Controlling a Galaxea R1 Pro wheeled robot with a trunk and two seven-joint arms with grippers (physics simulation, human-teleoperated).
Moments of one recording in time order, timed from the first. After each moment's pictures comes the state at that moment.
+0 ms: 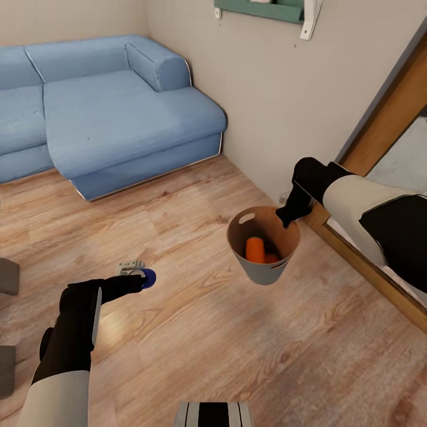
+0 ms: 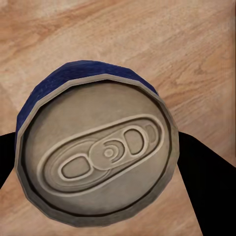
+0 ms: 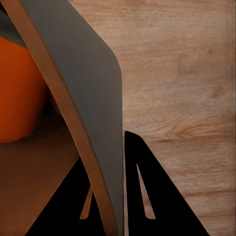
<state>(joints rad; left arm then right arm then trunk) -0.60 -0.07 0.33 -1.40 -0.35 0.91 -0.58 -1.77 0.00 0.60 0.03 0.37 1.04 0.88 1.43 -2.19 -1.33</state>
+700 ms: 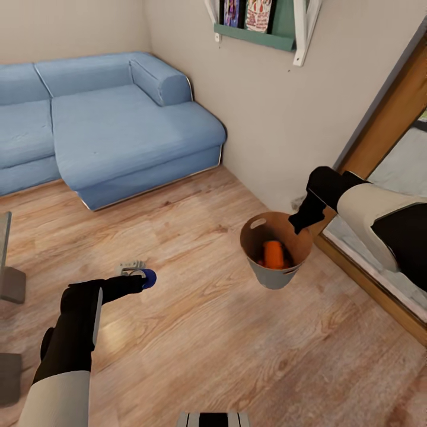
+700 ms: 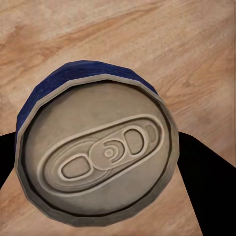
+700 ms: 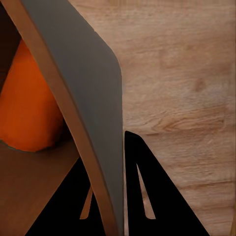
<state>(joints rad) -0.60 -0.07 0.32 -1.40 -0.36 0.90 -0.58 -1.74 -0.08 0.61 0.04 0.36 0.96 0.89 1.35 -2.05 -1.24</state>
